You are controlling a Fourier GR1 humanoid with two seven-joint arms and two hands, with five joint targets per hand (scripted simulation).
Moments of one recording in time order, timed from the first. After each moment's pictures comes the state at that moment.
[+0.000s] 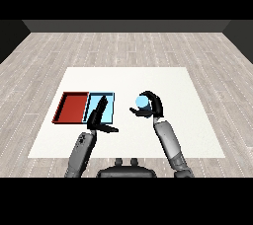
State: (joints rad) left arm -0.14 0.00 -0.17 -1.49 0.07 -0.04 -0.23; right arm -0.36 -0.01 0.17 -1.46 0.14 -0.27 -0.03
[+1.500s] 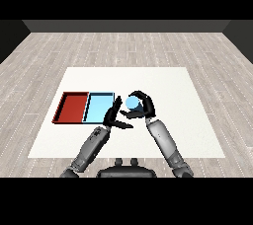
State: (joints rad) left arm -0.34 0.00 -0.41 -1.21 0.29 0.20 -0.25; right arm -0.42 0.00 0.30 -1.48 0.11 -0.32 -0.01
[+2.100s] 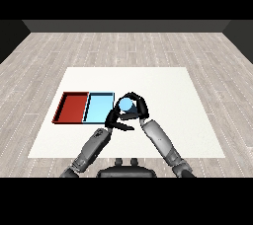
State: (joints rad) left arm -0.34 0.00 -0.45 -1.17 0.31 0.22 -0.32; right arm -0.47 0.00 0.40 -1.40 0.04 -0.41 -0.07
